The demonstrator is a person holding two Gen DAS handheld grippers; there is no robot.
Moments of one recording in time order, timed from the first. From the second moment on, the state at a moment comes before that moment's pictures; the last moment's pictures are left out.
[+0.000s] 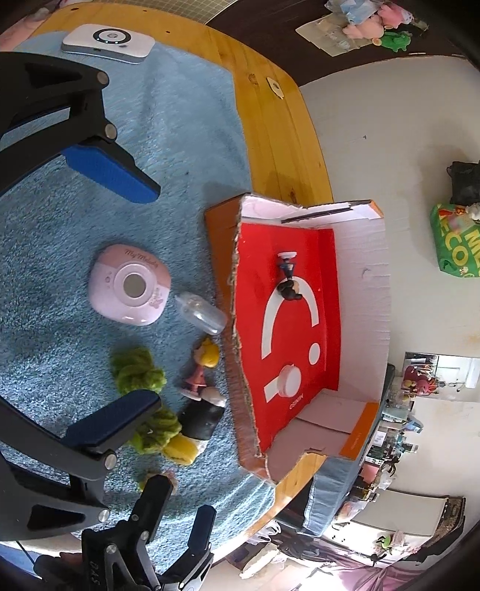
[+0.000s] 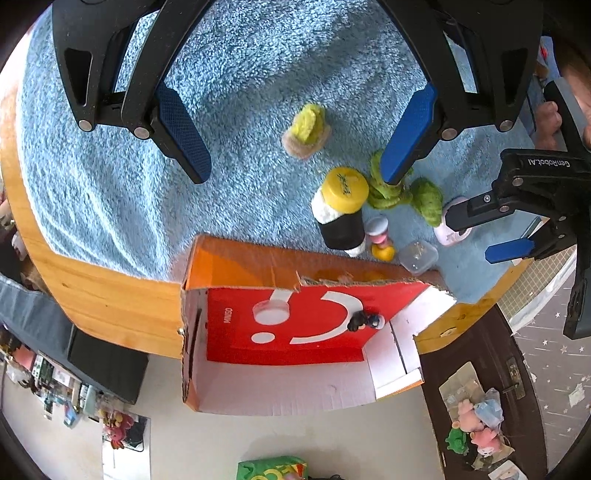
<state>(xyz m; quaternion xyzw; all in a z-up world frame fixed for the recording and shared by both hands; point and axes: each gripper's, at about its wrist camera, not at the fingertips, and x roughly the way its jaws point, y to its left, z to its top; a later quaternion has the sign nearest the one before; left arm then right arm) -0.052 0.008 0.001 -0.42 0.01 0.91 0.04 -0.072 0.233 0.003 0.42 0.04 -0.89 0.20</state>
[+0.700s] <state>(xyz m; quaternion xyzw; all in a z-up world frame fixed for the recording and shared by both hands) -0.040 0.009 -0.013 -0.41 0.01 0.91 0.04 -0.059 0.235 -0.011 0.40 0.06 -0.89 0.18</state>
